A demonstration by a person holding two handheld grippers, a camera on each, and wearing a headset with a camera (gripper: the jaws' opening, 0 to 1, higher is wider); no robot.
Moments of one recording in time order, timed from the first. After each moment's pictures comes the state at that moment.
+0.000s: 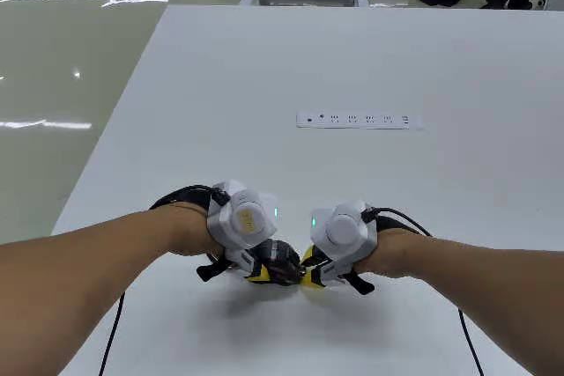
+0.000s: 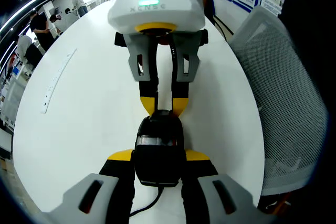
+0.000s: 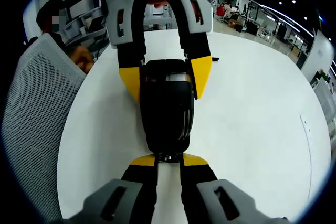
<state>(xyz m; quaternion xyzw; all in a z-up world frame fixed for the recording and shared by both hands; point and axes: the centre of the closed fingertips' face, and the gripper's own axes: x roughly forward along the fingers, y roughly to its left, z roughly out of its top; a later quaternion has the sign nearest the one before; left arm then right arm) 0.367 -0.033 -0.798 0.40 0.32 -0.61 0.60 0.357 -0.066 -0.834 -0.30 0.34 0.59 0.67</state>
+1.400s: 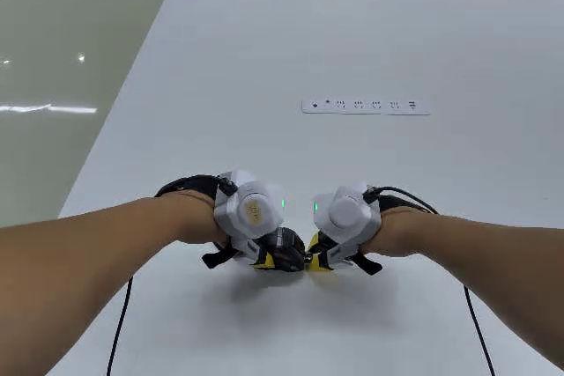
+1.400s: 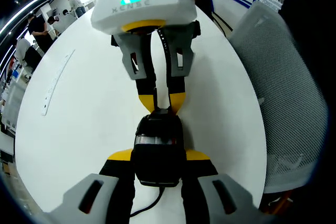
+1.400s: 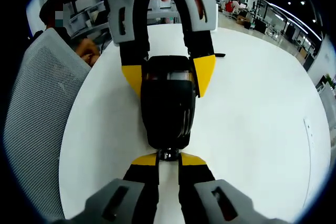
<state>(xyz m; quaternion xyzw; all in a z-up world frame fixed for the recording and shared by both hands) 0.368 -0.034 -0.801 0.42 0.32 -0.61 0.59 0.356 -0.072 -0.836 -0.32 0.36 0.60 0.64</state>
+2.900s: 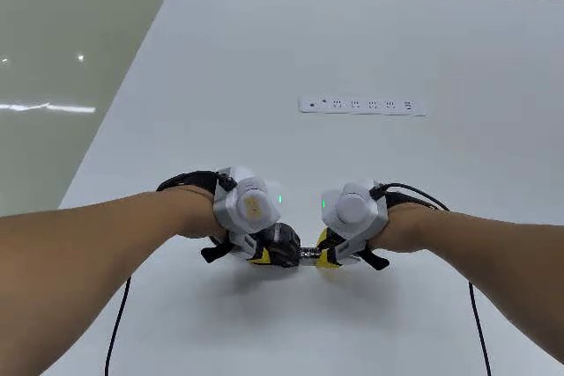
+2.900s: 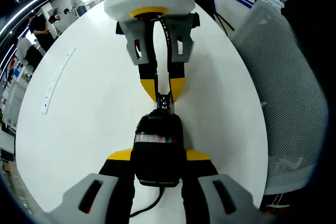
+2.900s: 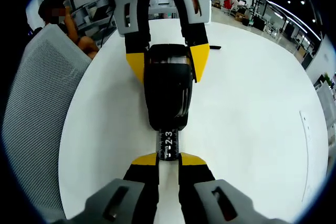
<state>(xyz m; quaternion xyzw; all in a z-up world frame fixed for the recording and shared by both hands) 0.368 -0.034 -0.804 0.42 0.32 -0.60 0.60 0.354 -0.097 -0.837 -0.34 0.37 0.59 0.64</state>
